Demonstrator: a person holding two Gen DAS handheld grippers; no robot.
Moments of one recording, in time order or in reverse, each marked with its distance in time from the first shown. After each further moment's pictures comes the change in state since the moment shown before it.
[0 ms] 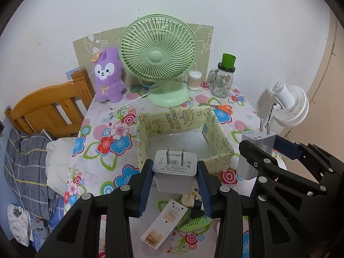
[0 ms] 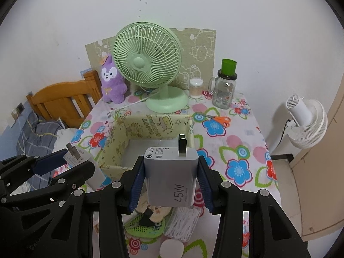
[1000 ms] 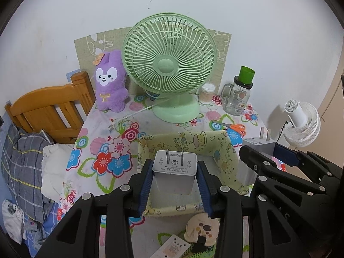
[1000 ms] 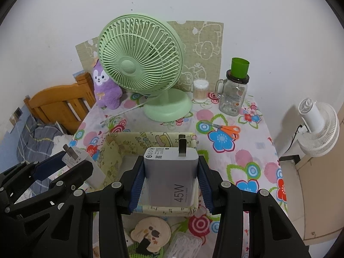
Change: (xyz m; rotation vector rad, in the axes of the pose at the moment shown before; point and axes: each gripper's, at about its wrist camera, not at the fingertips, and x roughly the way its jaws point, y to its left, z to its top) left arm 0.053 0.013 0.044 -0.070 -0.030 0.026; right arm 0.069 -0.012 0.049 0.019 0.049 0.025
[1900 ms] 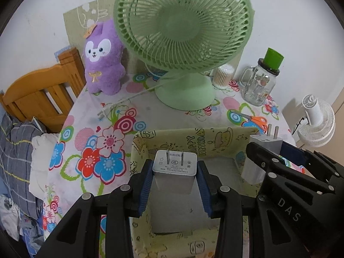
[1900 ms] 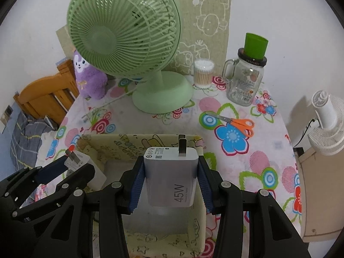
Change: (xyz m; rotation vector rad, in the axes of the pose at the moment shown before) left arm 0.100 0.017 0.013 -0.038 0.124 0.013; right arm 0.096 -0.007 0.017 0.014 0.111 -0.016
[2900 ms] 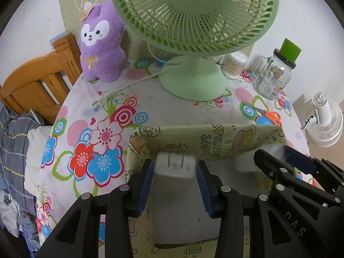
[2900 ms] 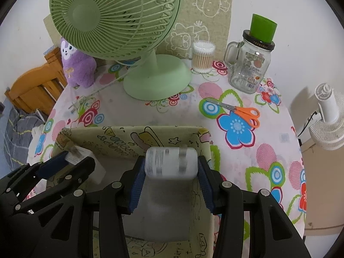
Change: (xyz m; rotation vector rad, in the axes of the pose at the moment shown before) left arm 0.036 0.008 0.005 -0.023 0.064 0.017; right arm 0.028 0.001 0.002 0.013 0.073 -0.028
